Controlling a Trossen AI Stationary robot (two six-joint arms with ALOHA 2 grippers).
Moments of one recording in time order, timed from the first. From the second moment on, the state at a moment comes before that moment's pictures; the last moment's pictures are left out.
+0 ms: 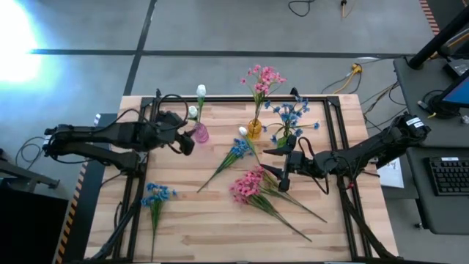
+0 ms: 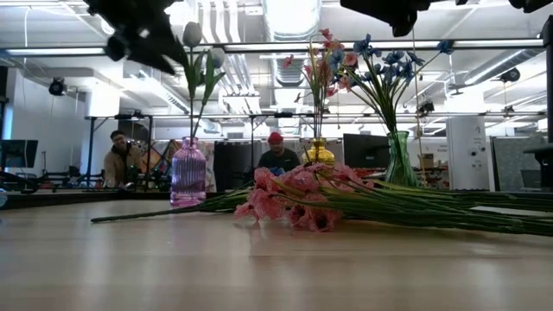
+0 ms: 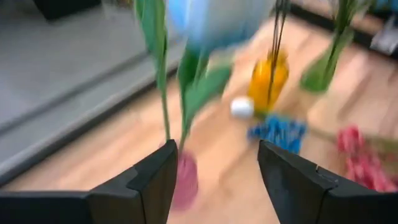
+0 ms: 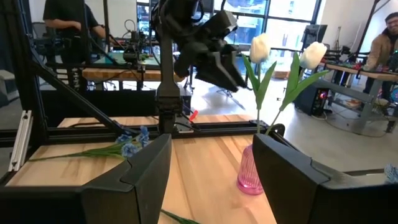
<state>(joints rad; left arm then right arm) 0.00 0.95 0.91 -0.69 -0.61 -0.53 0.34 1.20 0.60 0.62 0.55 -0.08</state>
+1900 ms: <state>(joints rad) -0.44 1.41 0.88 -0.76 -0.50 -0.94 0.37 1.30 0.60 -0.27 0.04 0.86</state>
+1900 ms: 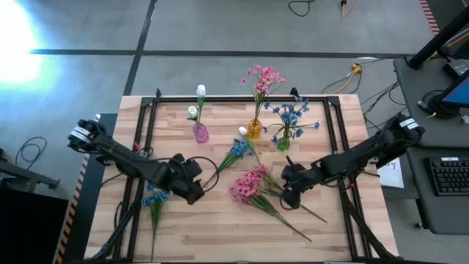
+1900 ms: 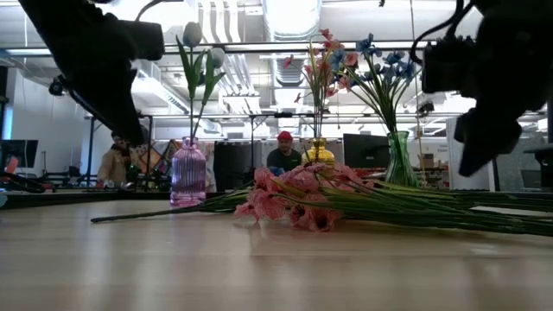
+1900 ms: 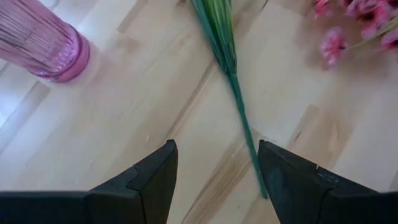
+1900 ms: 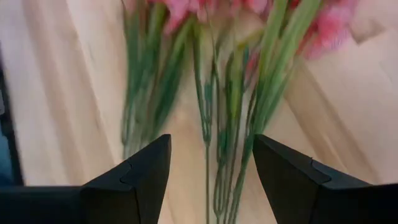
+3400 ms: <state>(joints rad) -0.44 1.45 0.89 -0.72 -0.59 -0.90 0.41 1.37 0.82 -0.66 0.17 0.87</state>
